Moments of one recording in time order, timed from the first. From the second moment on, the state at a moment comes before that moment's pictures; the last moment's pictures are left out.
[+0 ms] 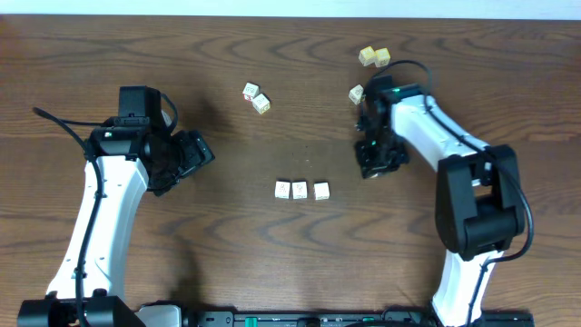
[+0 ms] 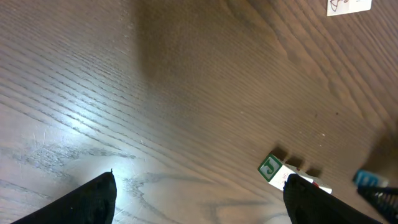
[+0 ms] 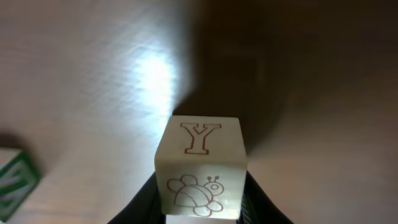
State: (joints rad) left arm 0.03 1.44 1.14 -1.00 0.22 -0.54; right arm 0.28 2.07 1.45 -1.10 -0.10 0.10
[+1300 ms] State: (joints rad) left arm 0.03 1.44 1.14 -1.00 0.22 -0.54; right arm 0.48 2.07 1.53 -1.33 -0.18 0.41
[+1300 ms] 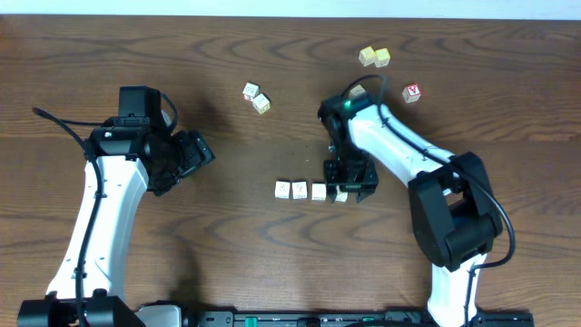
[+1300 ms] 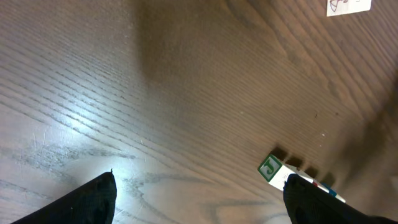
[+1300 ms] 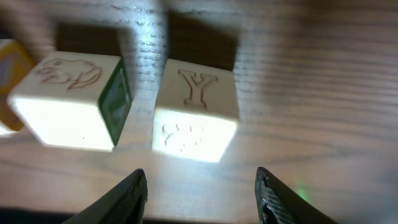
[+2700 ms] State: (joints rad) left arm 0.03 1.44 1.14 -1.00 0.22 -0.54; right arm 0.17 1.84 1.39 -1.25 -0.07 0.40
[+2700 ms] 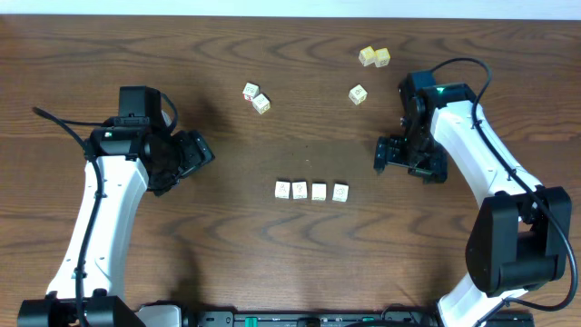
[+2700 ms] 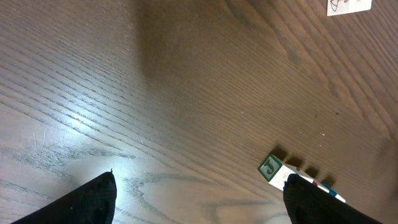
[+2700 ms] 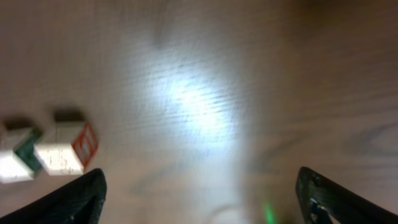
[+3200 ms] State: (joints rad) left arm 0.03 1.44 1.14 -1.00 0.22 -0.54; right arm 0.17 1.50 1.13 -1.13 -0.11 0.43
